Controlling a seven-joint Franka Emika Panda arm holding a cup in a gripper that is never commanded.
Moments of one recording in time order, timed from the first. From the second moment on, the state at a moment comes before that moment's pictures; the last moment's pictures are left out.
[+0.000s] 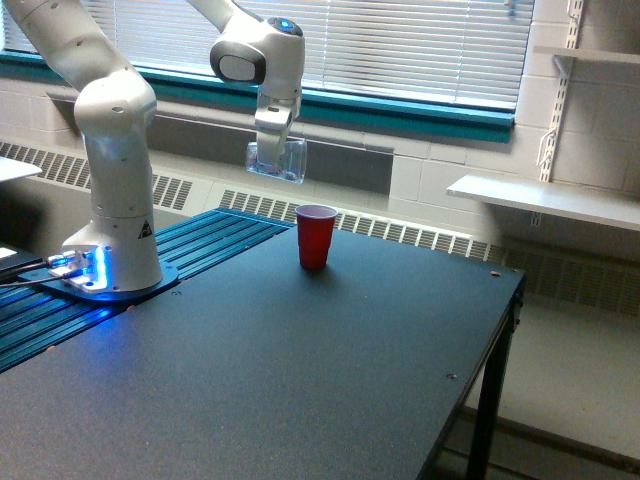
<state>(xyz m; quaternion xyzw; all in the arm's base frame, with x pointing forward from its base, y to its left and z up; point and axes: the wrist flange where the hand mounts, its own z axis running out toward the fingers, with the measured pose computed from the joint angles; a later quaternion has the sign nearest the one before) 0.188 0.251 0.324 -0.96 0.22 0.12 0.12</state>
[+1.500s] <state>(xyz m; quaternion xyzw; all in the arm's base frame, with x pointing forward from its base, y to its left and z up) 0.205 0.247 0.305 -0.95 0.24 0.17 0.12</state>
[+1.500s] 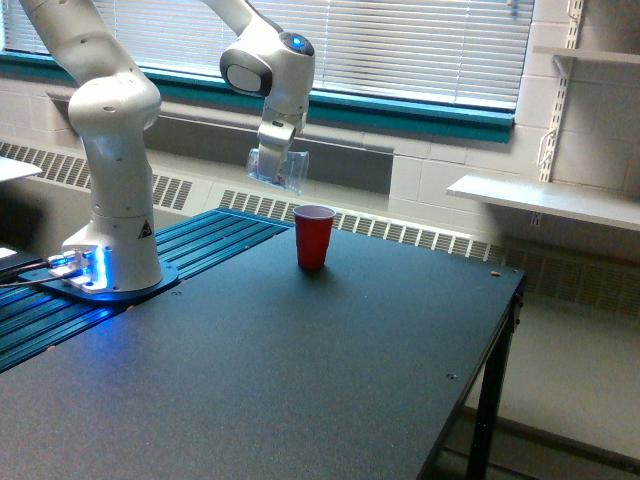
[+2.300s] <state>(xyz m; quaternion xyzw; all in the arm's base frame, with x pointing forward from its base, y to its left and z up) 0.223 0.233 0.312 -0.93 0.28 0.20 0.13</state>
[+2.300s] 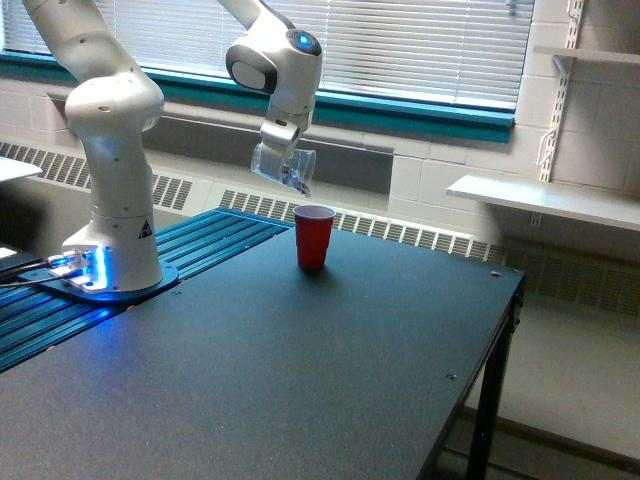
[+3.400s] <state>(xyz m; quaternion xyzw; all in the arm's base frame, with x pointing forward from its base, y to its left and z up) 0.215 0.236 0.313 -0.94 0.26 0.19 0.12</state>
